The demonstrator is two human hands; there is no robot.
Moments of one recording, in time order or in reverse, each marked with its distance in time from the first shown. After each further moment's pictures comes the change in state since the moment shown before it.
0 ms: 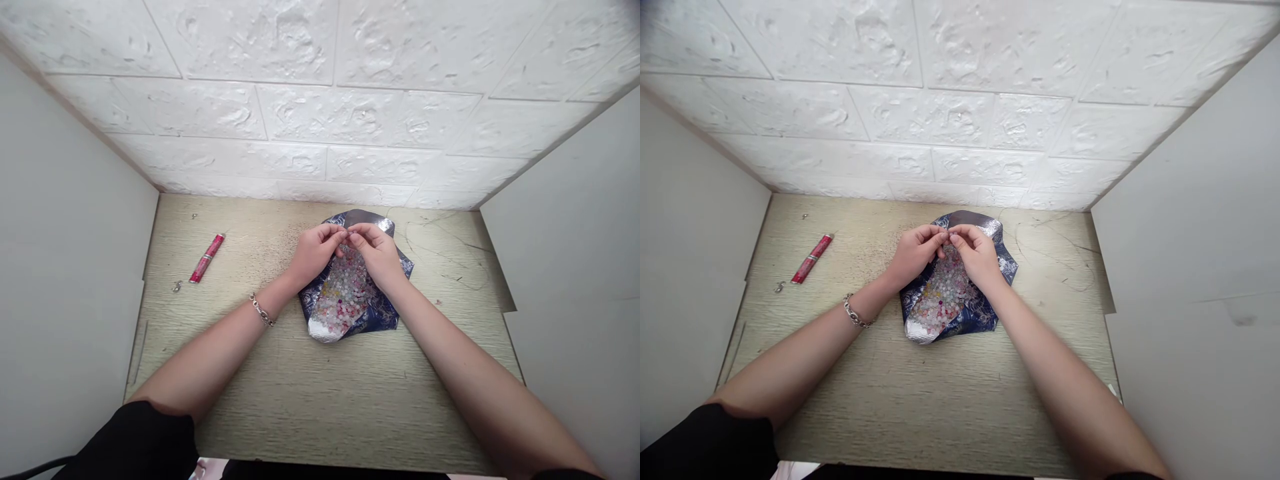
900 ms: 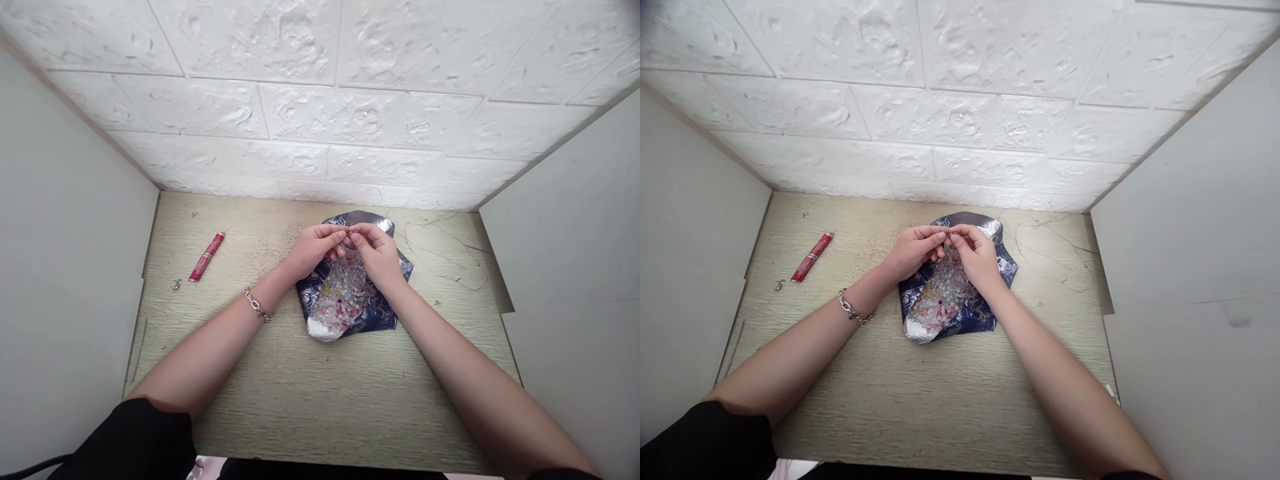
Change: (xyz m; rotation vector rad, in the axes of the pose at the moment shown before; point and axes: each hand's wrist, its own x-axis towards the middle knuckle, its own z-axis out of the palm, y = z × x) left_hand 0.008 -0.007 -0.004 -0.471 -0.167 -0.177; right_hand -0.004 -0.005 0.002 -0.016 0.023 -0.037
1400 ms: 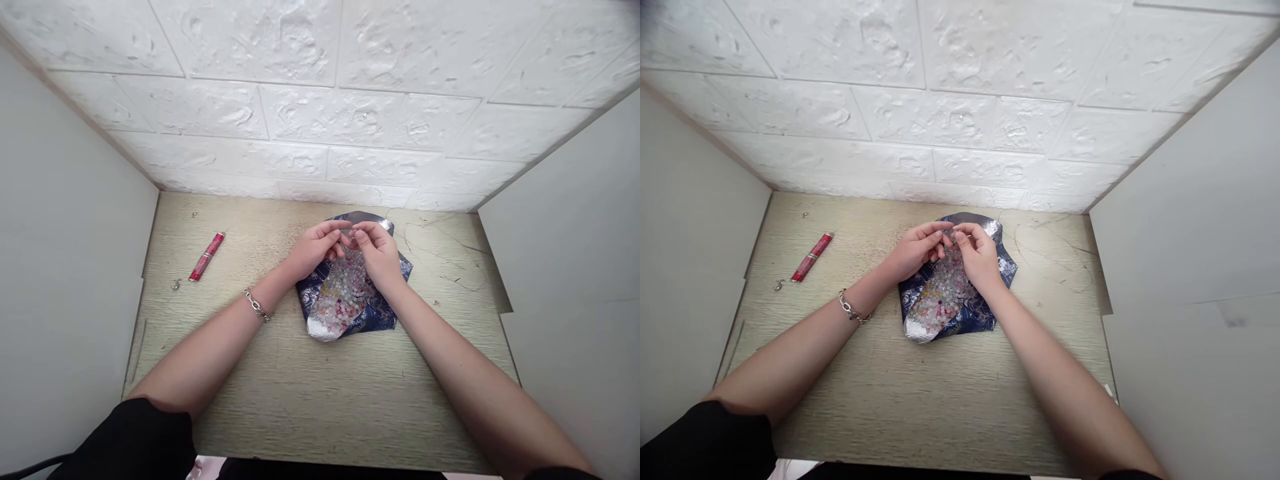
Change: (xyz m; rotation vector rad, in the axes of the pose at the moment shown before) left_hand 0.002 -0.004 -0.002 0.001 -0.057 0.033; right_hand 0.001 0.000 0.000 0.017 0.049 0.008
